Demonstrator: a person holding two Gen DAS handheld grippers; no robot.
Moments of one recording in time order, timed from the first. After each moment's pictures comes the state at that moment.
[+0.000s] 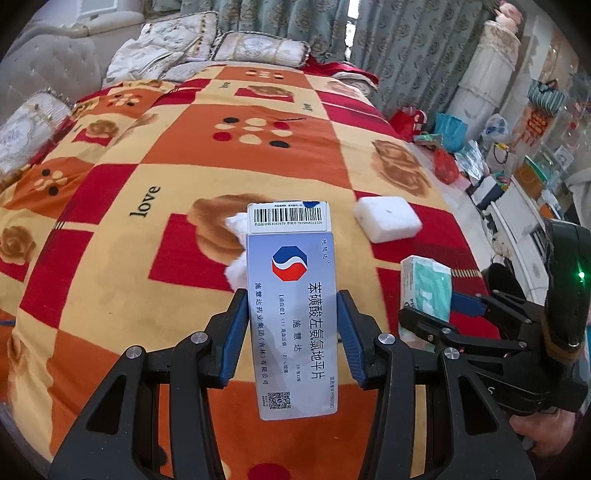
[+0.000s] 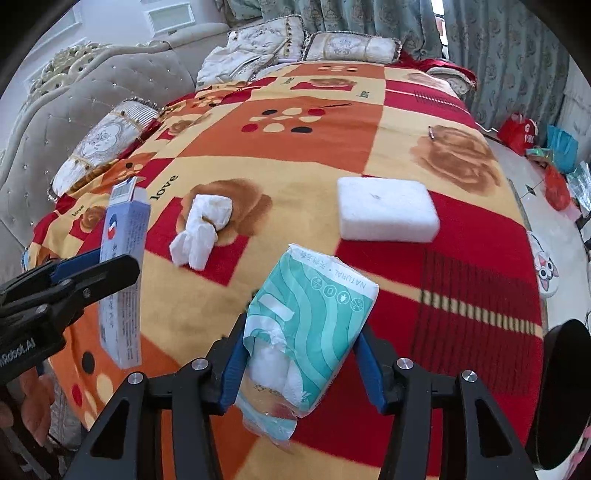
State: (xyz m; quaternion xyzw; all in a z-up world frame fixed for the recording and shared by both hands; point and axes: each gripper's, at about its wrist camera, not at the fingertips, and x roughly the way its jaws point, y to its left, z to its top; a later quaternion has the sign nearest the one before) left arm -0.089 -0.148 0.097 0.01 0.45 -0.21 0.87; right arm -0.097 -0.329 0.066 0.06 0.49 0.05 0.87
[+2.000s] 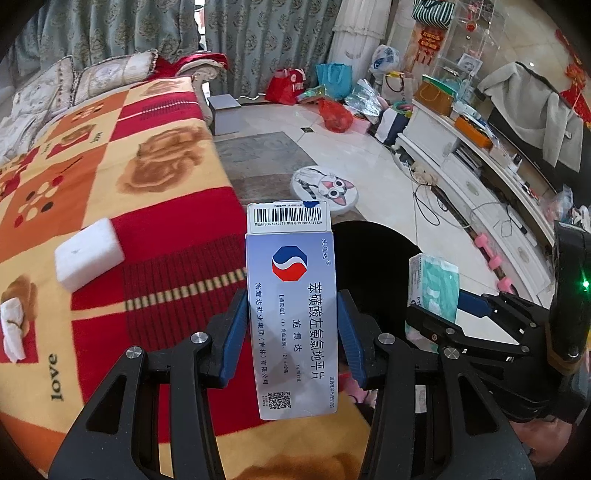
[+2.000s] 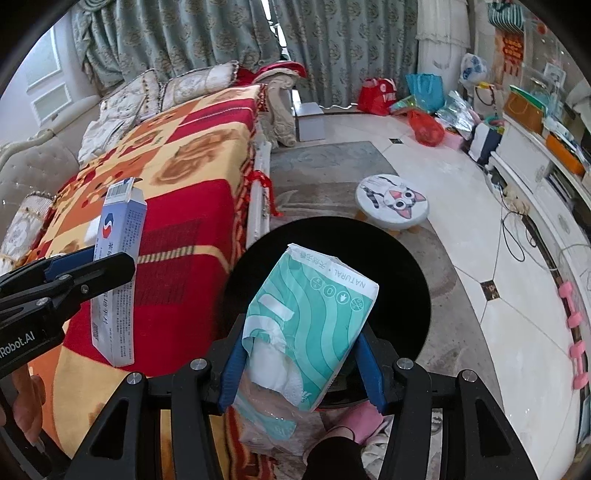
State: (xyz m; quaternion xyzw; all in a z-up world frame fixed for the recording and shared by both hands) left arm -0.184 -0.452 0.099 0.11 0.44 -0.38 0.80; right arm -0.266 -0.593 0.068 0.15 0.45 -0.17 0.87
